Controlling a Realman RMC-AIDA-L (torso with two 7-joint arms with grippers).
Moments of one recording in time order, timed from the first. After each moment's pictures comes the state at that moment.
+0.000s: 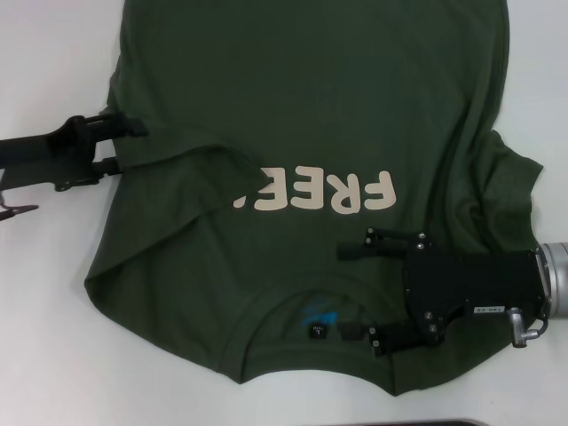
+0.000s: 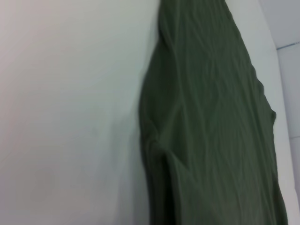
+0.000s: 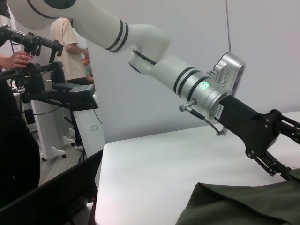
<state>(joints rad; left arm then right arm) -0.56 -2.02 0.54 0.51 2.20 1.28 -2.49 0.37 2.09 -0.97 -0.49 -1.86 -1.70 0.93</state>
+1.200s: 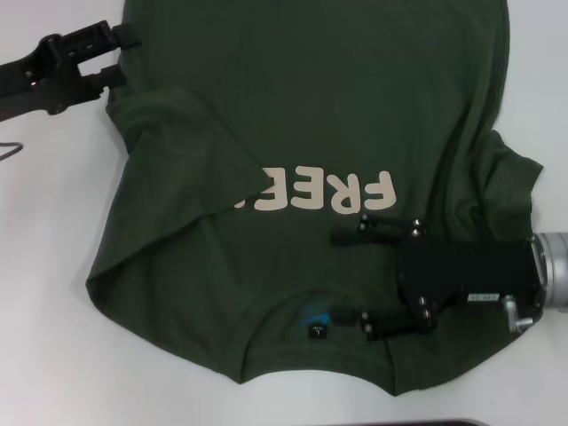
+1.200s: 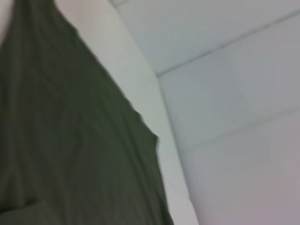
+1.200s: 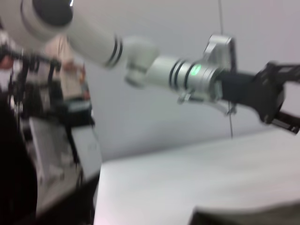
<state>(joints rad) -0.56 -2.01 0.49 0.57 1.96 1.48 -2.29 0.39 2.09 -0.97 -0.47 -1.82 -1.71 0.95</state>
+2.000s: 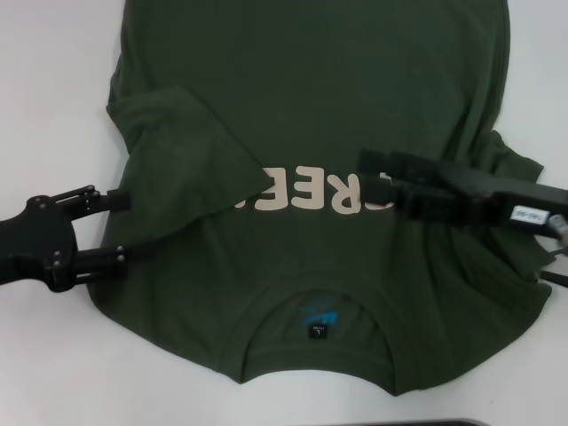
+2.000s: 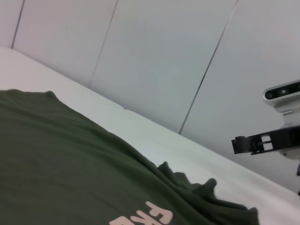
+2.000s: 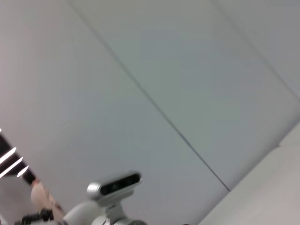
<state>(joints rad) -0.33 -2.09 0.47 0.76 2.12 1.87 -1.35 0.38 2.08 -0.88 -0.46 -1.62 -1.80 1.56</state>
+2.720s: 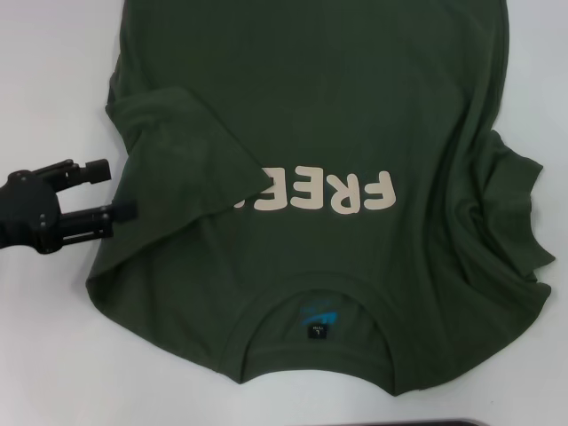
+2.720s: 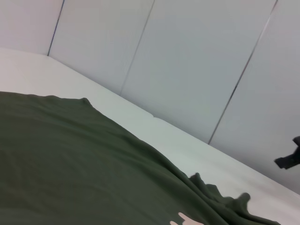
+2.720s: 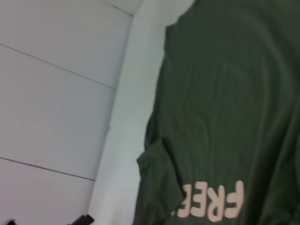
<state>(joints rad) -0.36 -2.07 0.42 0.73 2.12 1.81 -1.41 0.28 1.86 -0.41 -0.81 -2.09 -1.93 2.36</state>
